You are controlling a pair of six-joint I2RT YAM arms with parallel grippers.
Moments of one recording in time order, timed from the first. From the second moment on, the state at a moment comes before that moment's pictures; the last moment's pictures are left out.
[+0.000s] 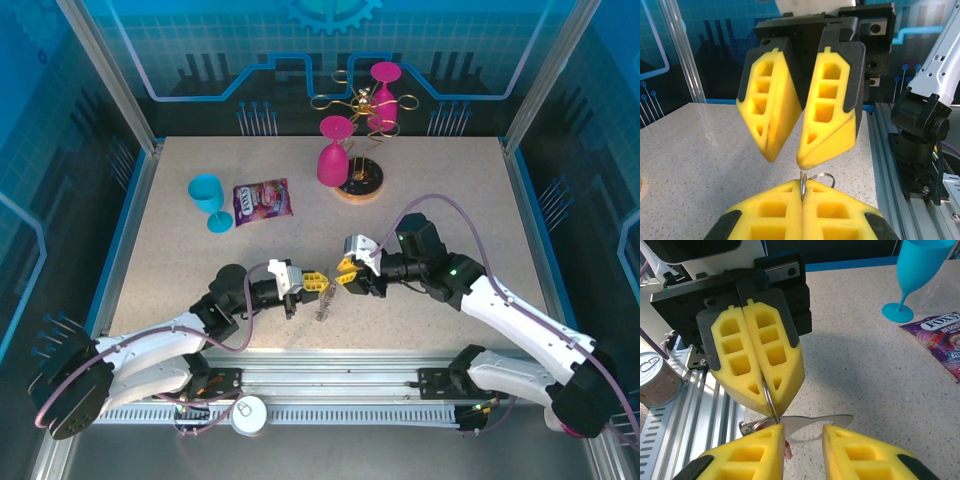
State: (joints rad) left arm -0.75 1.01 0.30 0.71 0.53 0.07; right arm 0.67 1.06 0.82 -0.35 -0.65 -0.37
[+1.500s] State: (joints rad) left arm -0.75 1.02 0.30 0.72 0.53 0.06; right arm 0.70 1.11 0.82 -0.32 -0.71 -0.38
